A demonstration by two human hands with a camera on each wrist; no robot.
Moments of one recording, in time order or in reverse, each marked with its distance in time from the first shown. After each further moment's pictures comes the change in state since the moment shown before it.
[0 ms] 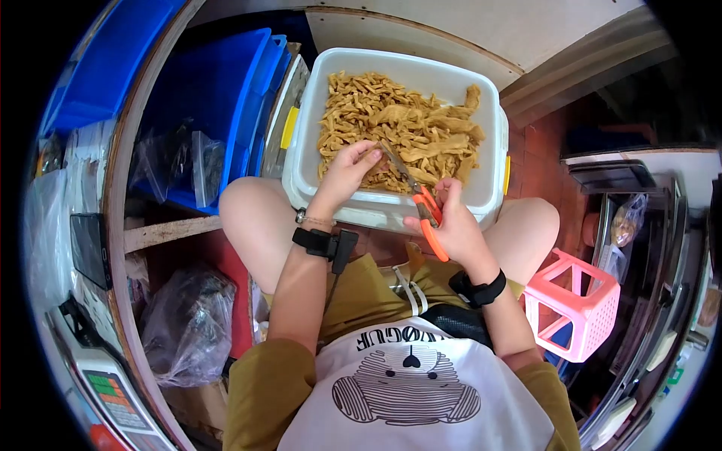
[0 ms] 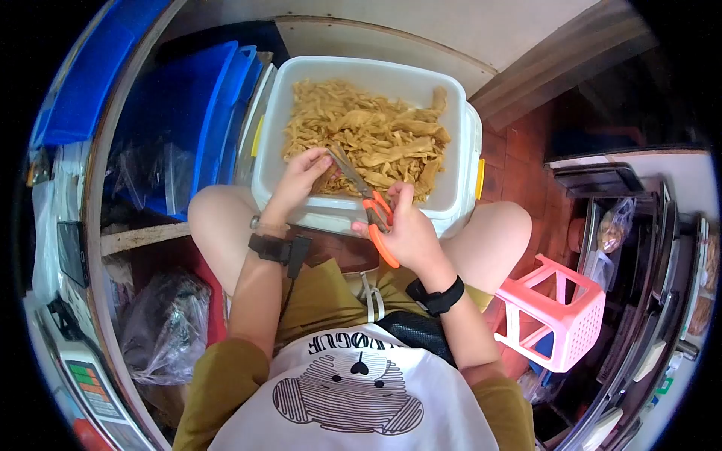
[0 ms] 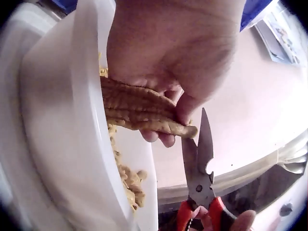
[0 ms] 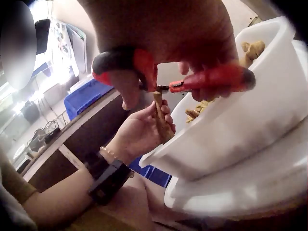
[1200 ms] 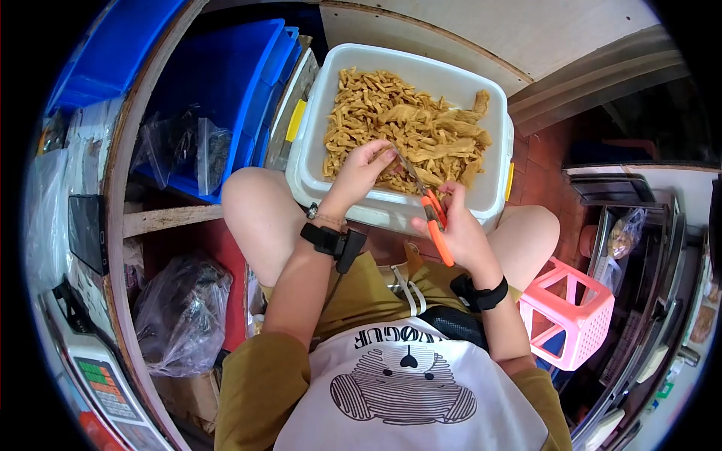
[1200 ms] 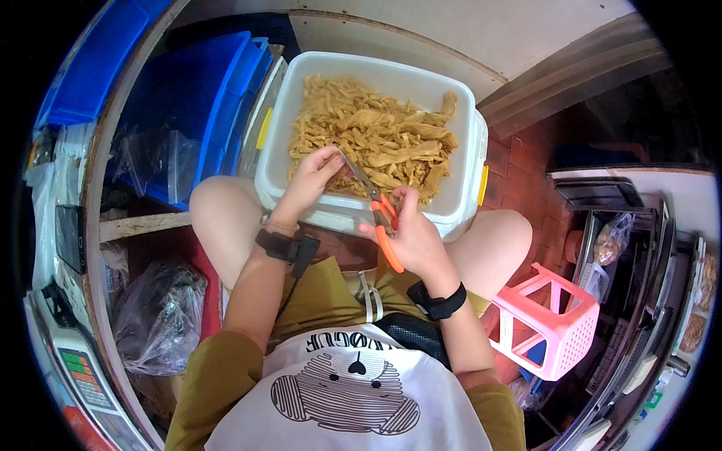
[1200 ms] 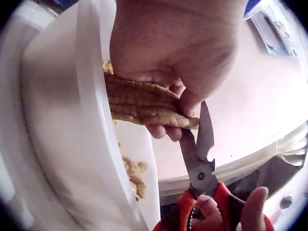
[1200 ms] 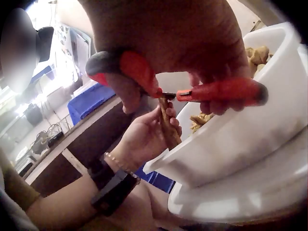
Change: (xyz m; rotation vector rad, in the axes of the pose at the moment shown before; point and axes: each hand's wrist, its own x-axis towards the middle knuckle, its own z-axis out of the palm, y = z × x) left_hand -0.003 0.003 0.015 -0.015 0.026 0.025; right_hand -0.003 -0.006 -0.005 -0.033 -0.090 0.047
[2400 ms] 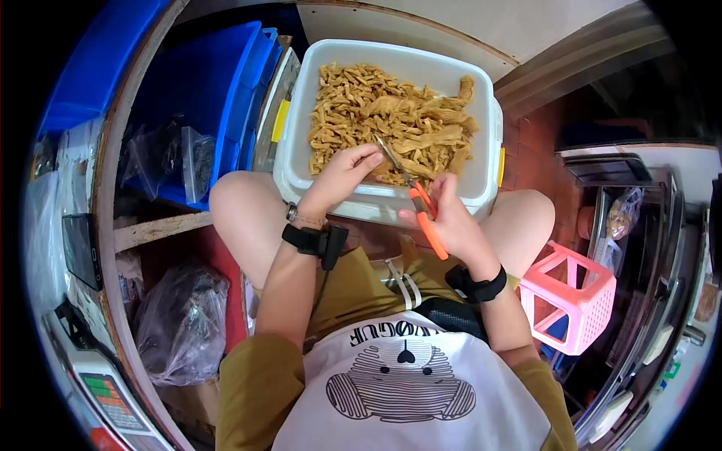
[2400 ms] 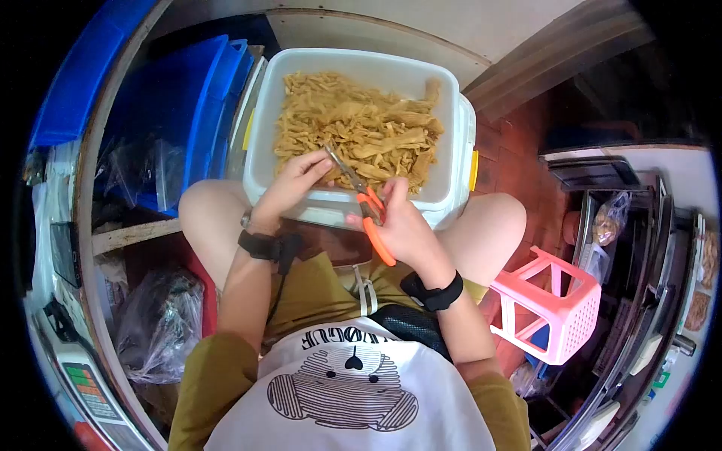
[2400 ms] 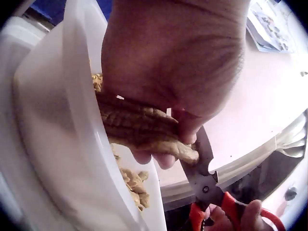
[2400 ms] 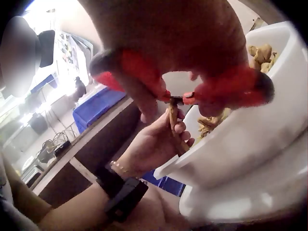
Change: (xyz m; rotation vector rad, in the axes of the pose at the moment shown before) left_hand -0.012 0.023 0.002 0.376 -0.112 -0.102; right_hand 0.001 0.009 0.005 0.141 0.107 -0.106
